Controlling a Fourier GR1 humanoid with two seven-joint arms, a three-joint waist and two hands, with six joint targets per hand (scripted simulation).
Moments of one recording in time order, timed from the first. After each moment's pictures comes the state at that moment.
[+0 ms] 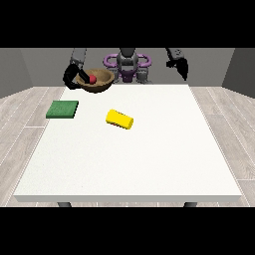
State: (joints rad) left arm -0.27 0.17 0.11 -1.09 -0.03 0.03 -0.27; right arm -0.52 -0.23 -0.05 -0.74 0.19 -0.32 0.22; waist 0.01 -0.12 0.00
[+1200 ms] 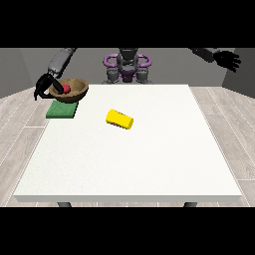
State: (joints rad) left arm -0.37 0.57 0.46 -1.04 0.25 -0.32 -0.37; right arm -0.50 -0.53 -0.32 -0.74 0.04 -0.16 0.00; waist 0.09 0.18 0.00
